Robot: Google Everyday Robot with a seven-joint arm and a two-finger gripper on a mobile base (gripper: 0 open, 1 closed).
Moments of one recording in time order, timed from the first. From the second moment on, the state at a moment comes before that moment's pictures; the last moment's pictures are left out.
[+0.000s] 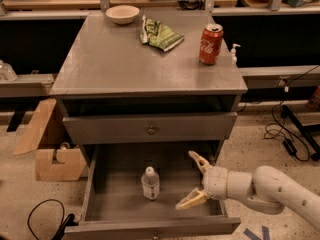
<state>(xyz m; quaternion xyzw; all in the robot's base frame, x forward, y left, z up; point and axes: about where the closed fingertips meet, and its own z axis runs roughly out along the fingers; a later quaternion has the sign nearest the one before) 0.482 -0.091 0.571 -0.51 0.64 0.29 0.50</state>
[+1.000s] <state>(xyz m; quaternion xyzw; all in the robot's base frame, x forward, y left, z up) 0.524 0.002 0.480 -0.52 0.61 0.35 0.49</state>
